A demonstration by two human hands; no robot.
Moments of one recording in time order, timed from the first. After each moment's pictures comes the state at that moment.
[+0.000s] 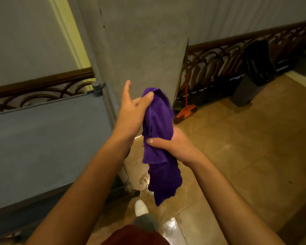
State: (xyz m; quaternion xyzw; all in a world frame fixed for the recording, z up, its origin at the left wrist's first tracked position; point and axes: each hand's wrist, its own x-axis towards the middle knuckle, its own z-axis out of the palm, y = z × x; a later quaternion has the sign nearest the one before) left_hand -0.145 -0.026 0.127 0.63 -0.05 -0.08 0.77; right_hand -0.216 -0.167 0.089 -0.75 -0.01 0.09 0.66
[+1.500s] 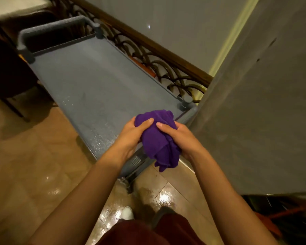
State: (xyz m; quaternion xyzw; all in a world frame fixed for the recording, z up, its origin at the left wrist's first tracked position) left_hand -0.003 0.002 0.030 0.43 0.42 0.23 0.77; right_hand 0.138 -0.103 0.040 -0.63 -0.23 0.53 0.51
